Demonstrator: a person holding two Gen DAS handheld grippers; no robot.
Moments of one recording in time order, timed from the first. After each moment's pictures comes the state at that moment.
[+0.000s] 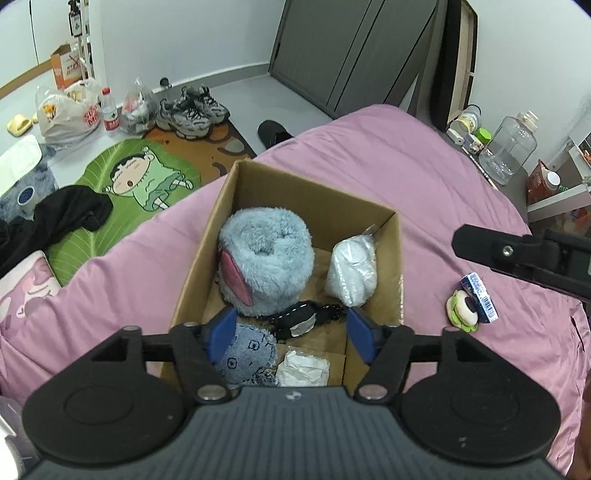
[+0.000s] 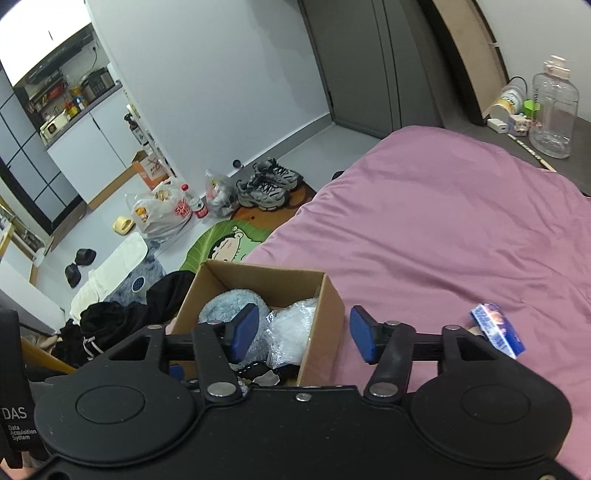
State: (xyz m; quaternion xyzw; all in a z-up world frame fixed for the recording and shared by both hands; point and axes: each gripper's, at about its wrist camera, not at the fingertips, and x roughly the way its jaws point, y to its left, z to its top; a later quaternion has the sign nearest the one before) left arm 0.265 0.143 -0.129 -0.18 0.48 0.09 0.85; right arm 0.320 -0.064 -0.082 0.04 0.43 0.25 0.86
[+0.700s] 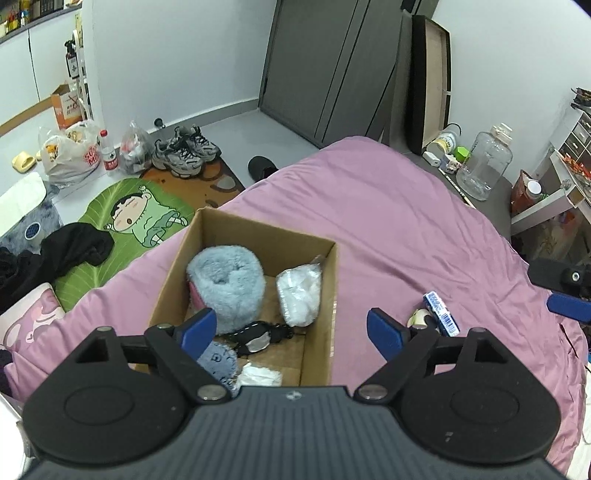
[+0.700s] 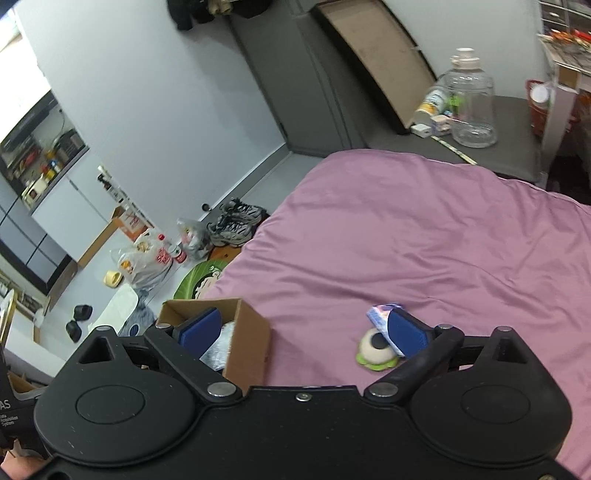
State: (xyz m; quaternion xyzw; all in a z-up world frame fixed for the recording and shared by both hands) left arm 0.261 0.092 -0.083 -0.15 0.44 0.10 0.88; right arm 0.324 -0.188 -0.060 0.12 0.42 0.20 0.88
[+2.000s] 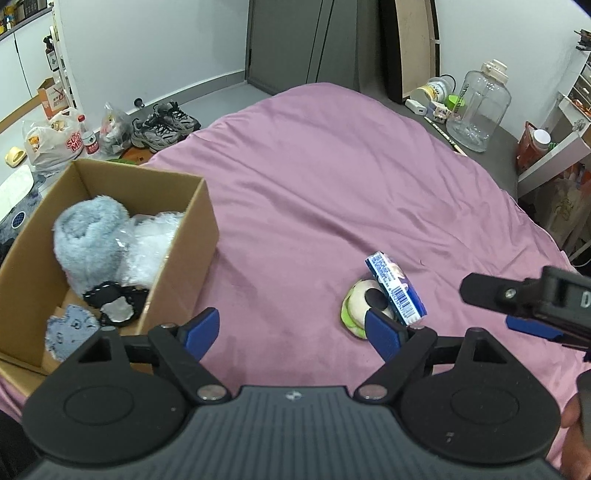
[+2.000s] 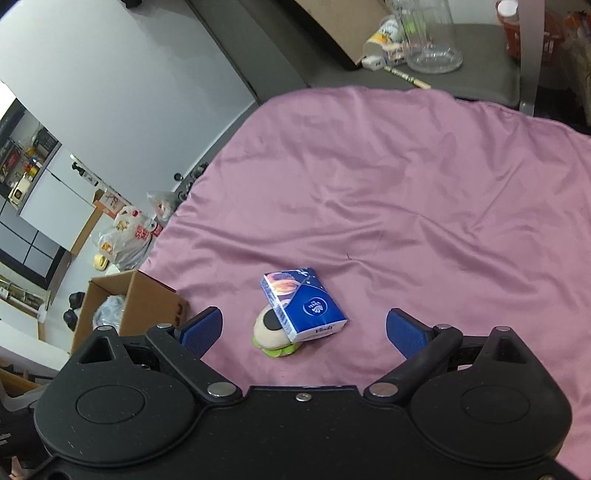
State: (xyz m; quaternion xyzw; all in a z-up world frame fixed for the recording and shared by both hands) left arm 0.322 -0.031 -0.152 -0.13 0.48 0.11 0.86; right arm 0.388 -0.257 -0.167 0.14 0.49 0.21 0.83
